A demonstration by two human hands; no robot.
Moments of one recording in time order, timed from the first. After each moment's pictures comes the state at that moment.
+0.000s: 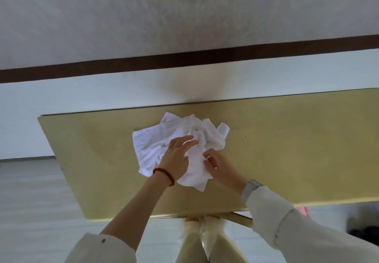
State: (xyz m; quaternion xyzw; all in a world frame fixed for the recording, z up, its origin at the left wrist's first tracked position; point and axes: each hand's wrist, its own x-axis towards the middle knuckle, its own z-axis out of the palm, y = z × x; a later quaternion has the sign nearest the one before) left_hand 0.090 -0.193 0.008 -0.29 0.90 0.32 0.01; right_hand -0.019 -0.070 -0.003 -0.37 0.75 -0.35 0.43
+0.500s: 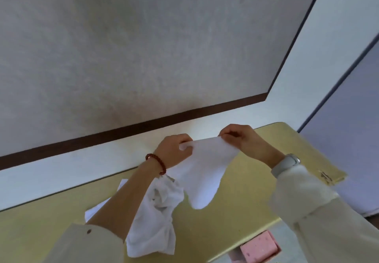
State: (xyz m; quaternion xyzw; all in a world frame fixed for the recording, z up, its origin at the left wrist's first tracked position) left_hand -0.042 -0.204 0.156 -0.07 0.93 0.36 -0.08; right_hand -0.142 -0.013 0.208 -0.35 0.81 -0.42 0.20
